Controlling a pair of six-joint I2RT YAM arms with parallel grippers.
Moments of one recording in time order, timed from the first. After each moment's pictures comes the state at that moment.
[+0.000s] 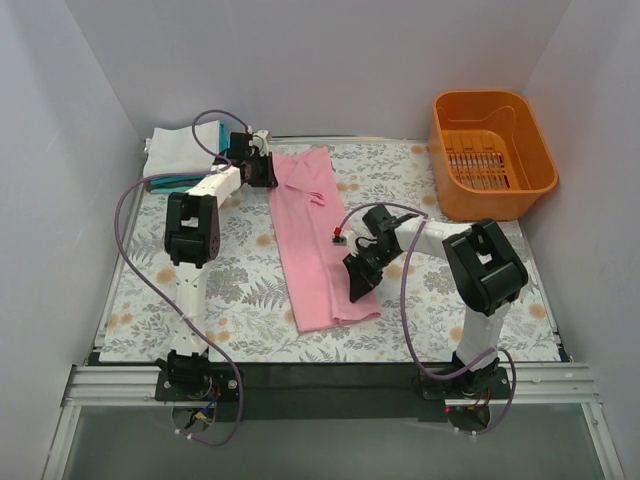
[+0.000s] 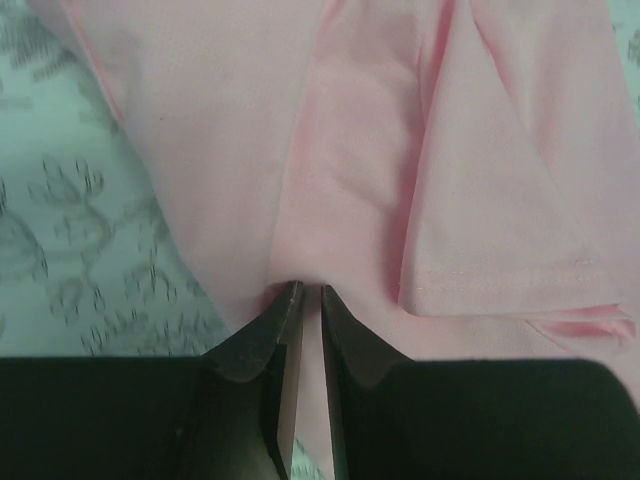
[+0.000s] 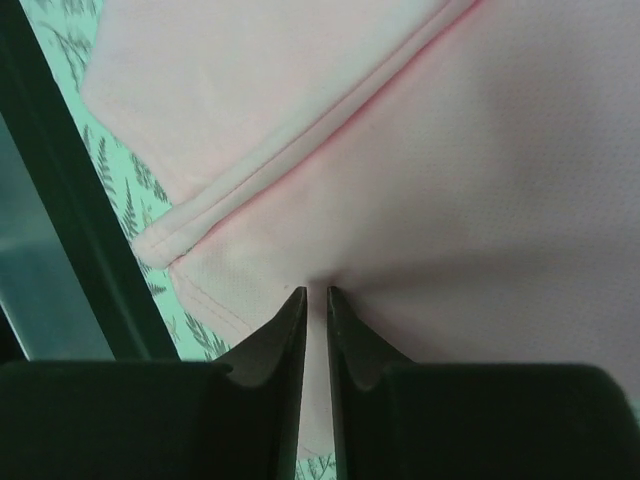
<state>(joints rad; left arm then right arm) -0.15 2.38 1.86 -0.29 0.30 -0.12 0.56 1.84 1.04 -0.61 -0.77 -0.34</state>
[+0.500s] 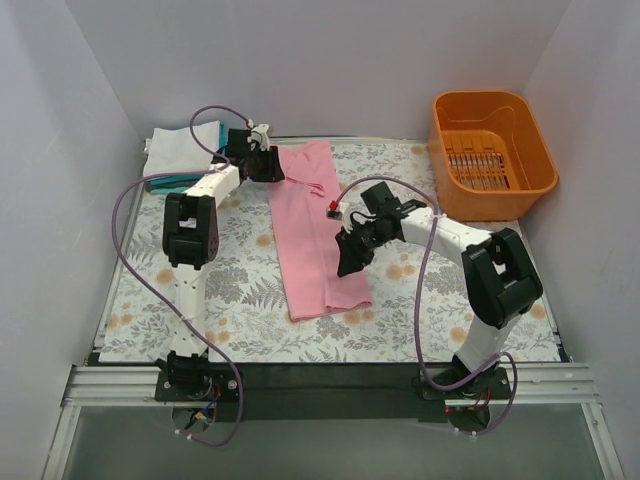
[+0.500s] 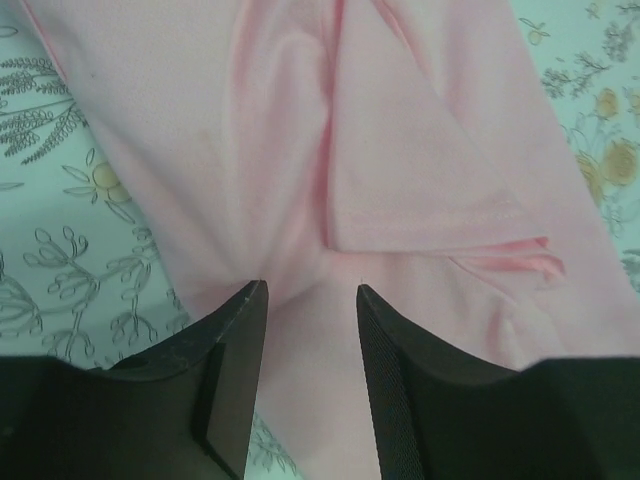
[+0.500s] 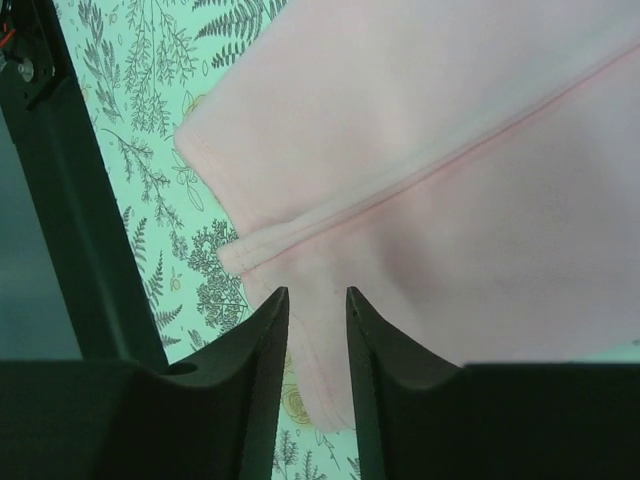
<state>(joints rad) -0.16 2.42 1.96 -0.23 0.38 -0.10 0.57 1.77 1.18 -0.55 -0.79 -0.28</state>
